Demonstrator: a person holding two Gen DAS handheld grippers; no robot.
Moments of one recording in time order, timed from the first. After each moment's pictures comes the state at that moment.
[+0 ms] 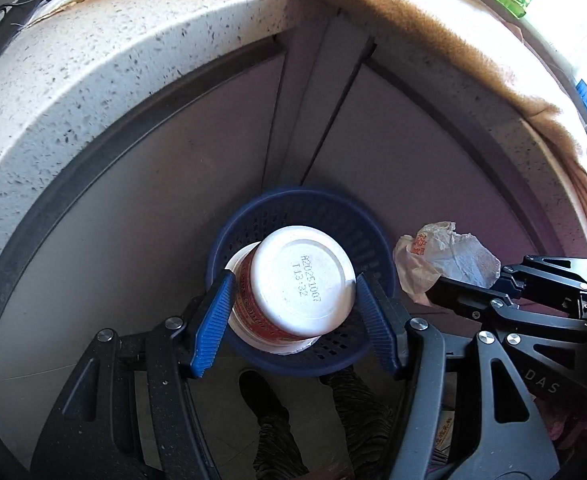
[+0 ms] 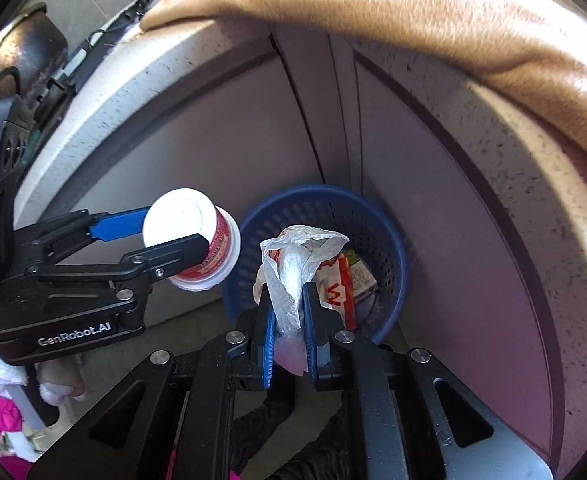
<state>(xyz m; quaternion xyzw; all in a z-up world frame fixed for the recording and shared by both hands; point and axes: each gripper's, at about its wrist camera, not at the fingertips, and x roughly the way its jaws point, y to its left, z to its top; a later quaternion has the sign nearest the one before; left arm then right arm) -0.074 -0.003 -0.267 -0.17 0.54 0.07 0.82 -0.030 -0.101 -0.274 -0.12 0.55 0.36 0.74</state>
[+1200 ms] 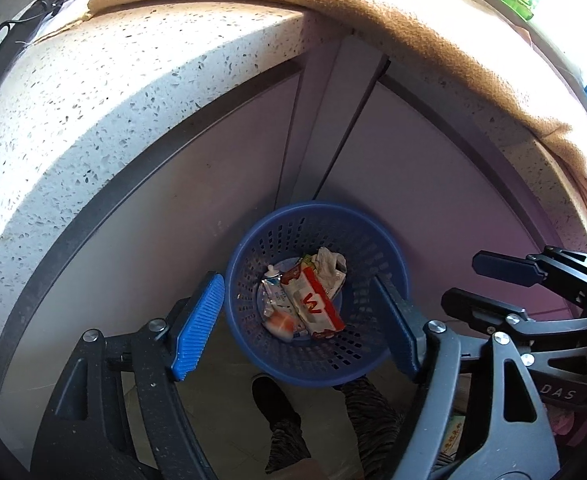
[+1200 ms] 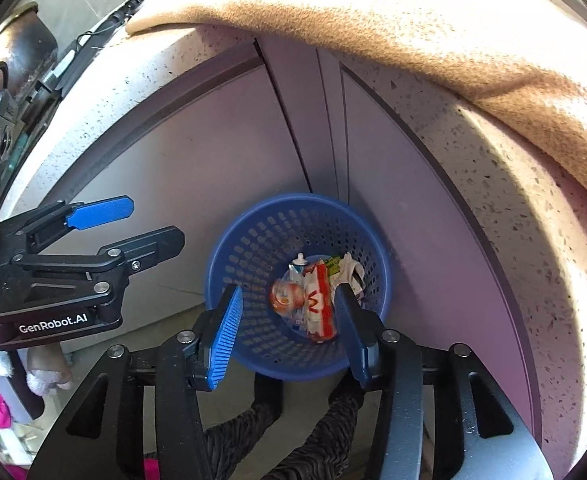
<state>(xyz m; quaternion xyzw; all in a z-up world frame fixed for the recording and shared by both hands) -0.067 0.005 -0.253 -0.15 0.54 0.09 0.82 -0.022 -0.108 -0.267 -0.12 0.54 0.35 0.75</state>
